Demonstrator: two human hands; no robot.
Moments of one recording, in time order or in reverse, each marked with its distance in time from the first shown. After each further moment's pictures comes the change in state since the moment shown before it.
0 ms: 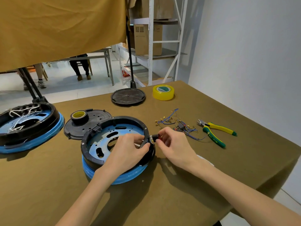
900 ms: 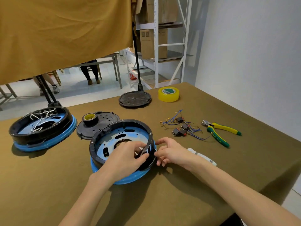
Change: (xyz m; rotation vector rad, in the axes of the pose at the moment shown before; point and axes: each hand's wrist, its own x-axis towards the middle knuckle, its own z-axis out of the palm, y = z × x) left_hand -0.030 -0.005 -0.022 0.256 -0.138 0.053; right_hand 0.004 -0.013 0.011 0.593 -0.498 0.639
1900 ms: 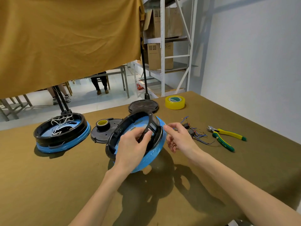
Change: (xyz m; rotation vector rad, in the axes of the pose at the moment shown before) left_hand -0.008 0.030 -0.025 -0.347 0.519 0.054; right_hand -0.027 -0.044 0.012 0.058 0.288 -0.356
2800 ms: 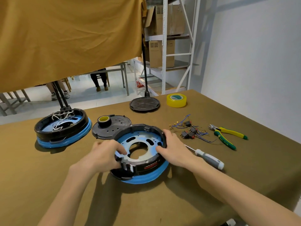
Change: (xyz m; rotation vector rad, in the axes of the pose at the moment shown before) left_hand 0.001 -0.032 -0.085 0.740 -0.700 -0.206; right_hand 0.000 0.029 0.025 -0.725 -0.117 -0.030
